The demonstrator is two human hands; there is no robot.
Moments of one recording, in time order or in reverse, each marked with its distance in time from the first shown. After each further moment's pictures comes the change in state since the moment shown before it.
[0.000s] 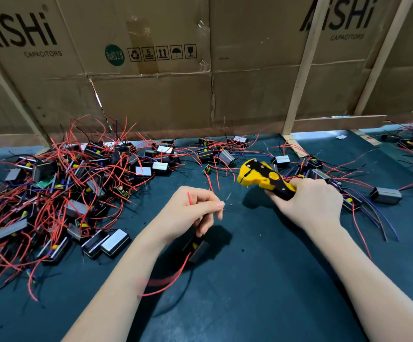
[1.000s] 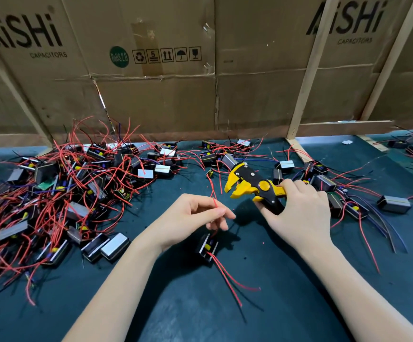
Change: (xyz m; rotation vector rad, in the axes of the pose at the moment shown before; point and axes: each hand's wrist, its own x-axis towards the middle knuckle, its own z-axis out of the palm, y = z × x) left_hand -0.001 -0.004 -0.006 0.019 -0.075 0.014; right_hand -0.014 -0.018 0.012 0.126 0.194 -0.134
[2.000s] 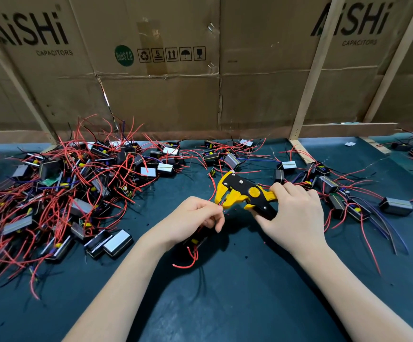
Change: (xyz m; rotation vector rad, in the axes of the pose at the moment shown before) left_hand 0.004 -0.007 0.001 0.107 -0.002 -0.082; right_hand -0.005 -0.009 -0.001 0.027 0.020 -0.148
